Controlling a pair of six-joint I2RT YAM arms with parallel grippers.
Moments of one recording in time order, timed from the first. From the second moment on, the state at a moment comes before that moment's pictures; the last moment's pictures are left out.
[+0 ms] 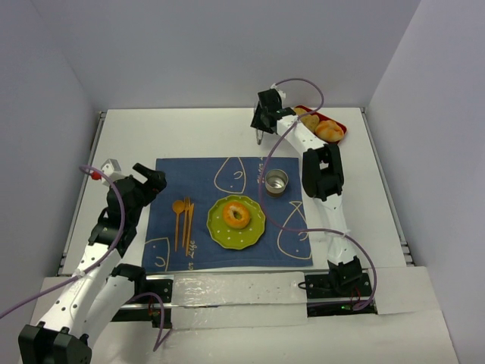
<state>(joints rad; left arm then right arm) -0.25 0.70 0.50 -0.17 -0.28 -0.83 0.35 2.46 2.18 -0.46 0.16 0.59</state>
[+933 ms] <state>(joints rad) -0.25 0.64 0.50 -0.19 -0.28 -0.83 0.35 2.28 2.09 -0.54 0.18 0.55</state>
